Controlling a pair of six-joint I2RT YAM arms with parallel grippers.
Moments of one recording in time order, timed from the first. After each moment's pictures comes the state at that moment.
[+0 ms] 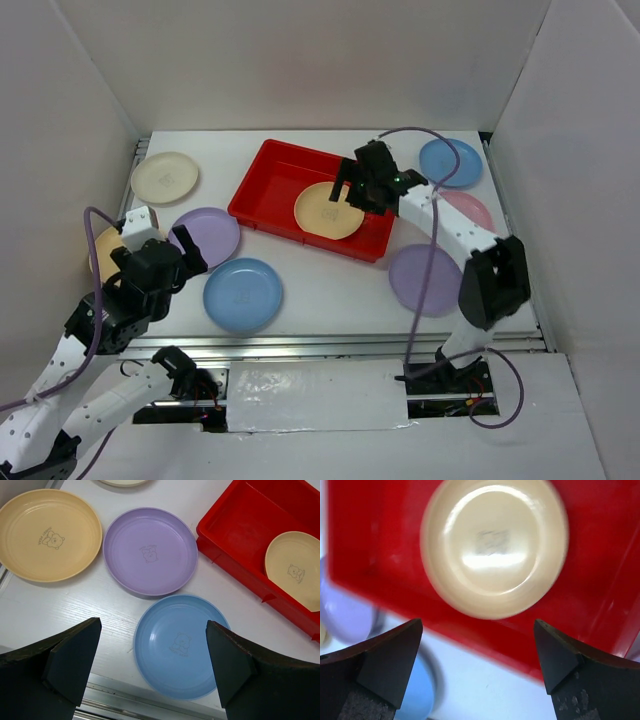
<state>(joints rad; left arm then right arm) -0.60 0.65 1.00 -0.98 -0.74 -0.66 0.43 1.75 1.46 -0.55 0.06 0.68</state>
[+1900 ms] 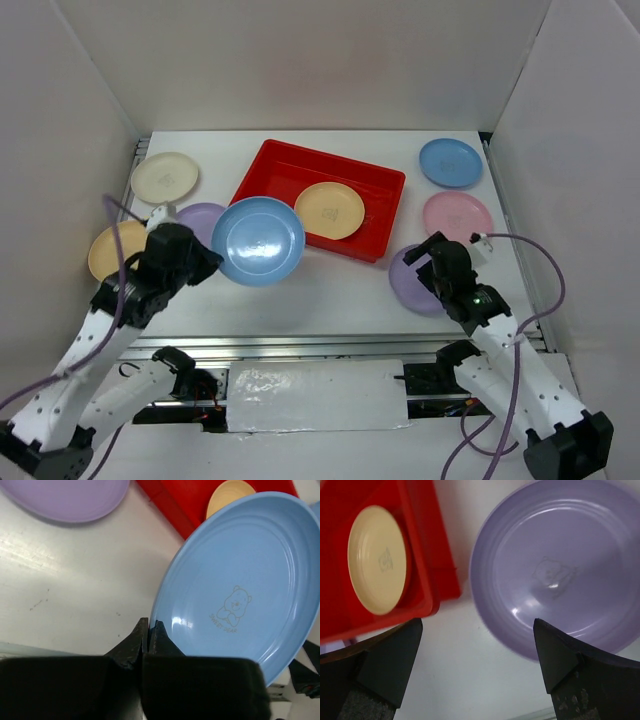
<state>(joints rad) -0.46 0.72 0.92 -0.89 -0.27 -0.97 0.39 0.70 0.56 -0.57 0.38 1.05</state>
